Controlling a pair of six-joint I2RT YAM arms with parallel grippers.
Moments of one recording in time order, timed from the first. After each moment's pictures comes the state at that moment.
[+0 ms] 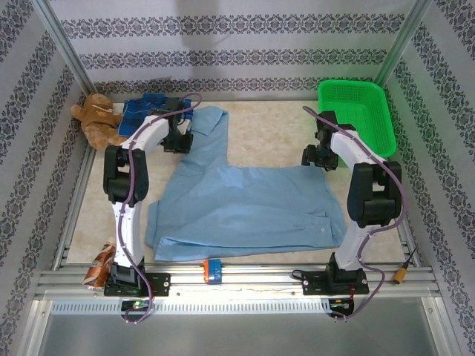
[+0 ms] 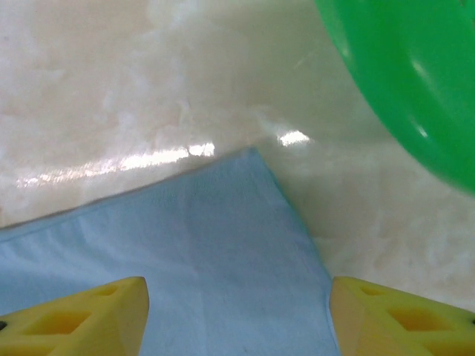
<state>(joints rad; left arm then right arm) -0.13 2.18 1.82 -0.94 0.13 -0.10 0.03 1.87 1.39 -0.85 0.01 0.24</state>
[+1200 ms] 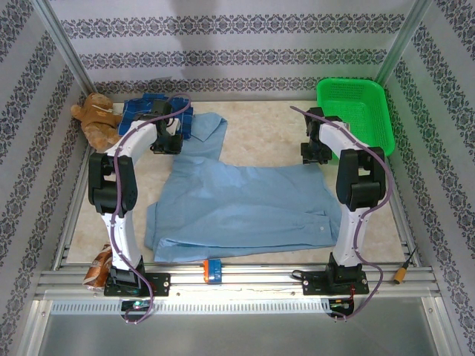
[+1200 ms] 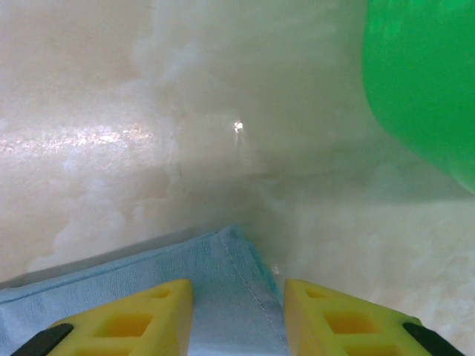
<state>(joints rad) -0.08 2.02 1.65 -0.85 0.11 -0.10 0.06 2.07 1.59 -0.94 0.14 0.17</state>
